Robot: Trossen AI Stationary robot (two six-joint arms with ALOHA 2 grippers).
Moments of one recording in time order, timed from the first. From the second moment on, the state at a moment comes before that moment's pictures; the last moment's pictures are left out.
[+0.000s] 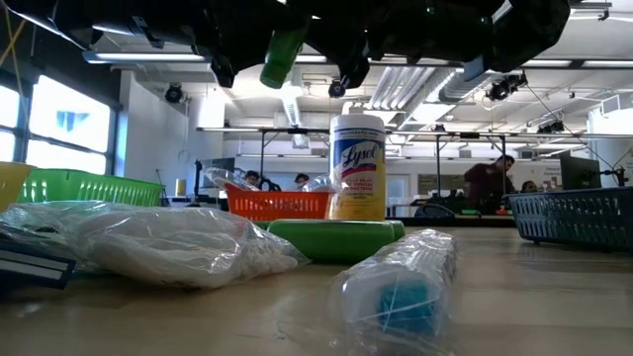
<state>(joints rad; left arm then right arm) -0.31 1.43 0.61 0.78 -0.42 -0.16 0.11 1.71 0.79 0.99 -0.09 0.09</state>
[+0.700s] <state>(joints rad) -0.28 1.34 0.61 0.66 -0.42 -0.14 0.08 1.68 0.79 0.90 -0.11 0.09</state>
